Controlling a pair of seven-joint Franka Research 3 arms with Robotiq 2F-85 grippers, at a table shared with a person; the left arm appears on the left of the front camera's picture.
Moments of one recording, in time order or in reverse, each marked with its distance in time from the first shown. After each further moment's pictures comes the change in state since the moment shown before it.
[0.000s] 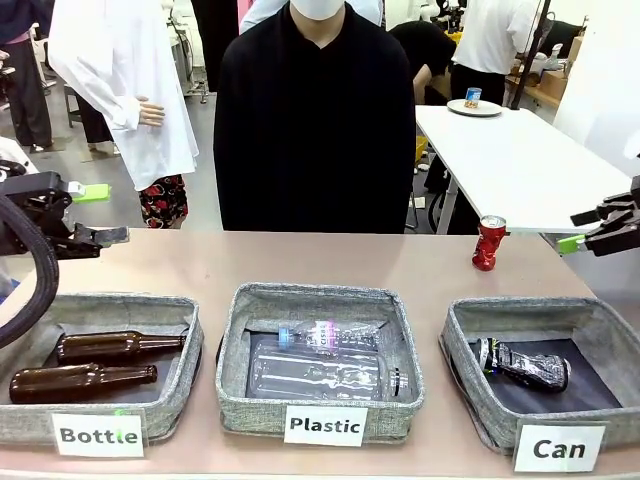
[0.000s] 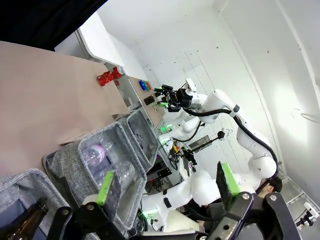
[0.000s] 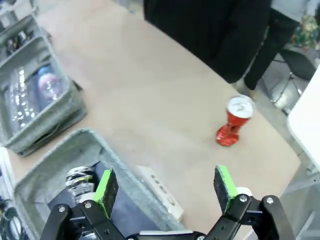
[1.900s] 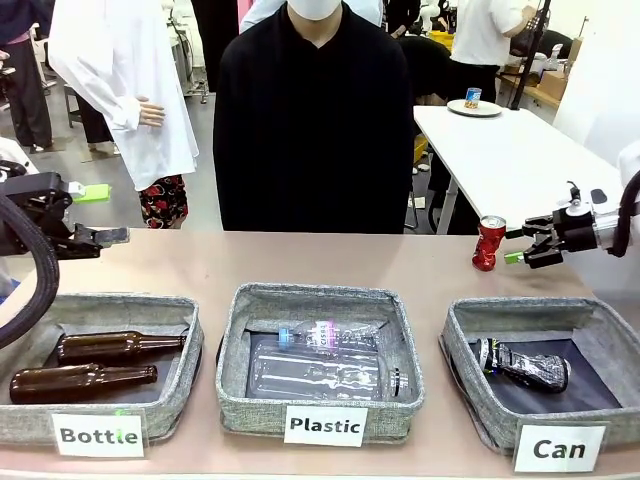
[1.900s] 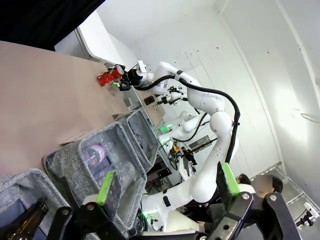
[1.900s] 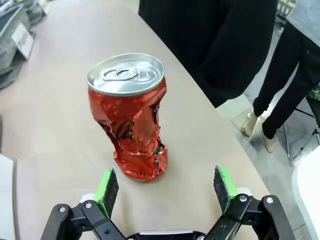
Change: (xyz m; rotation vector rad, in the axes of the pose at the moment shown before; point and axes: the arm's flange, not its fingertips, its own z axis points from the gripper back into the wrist) left arm 0.000 0.000 0.000 0.000 0.000 0.001; right arm -0.085 -0.204 -0.198 0.245 -0.179 0.214
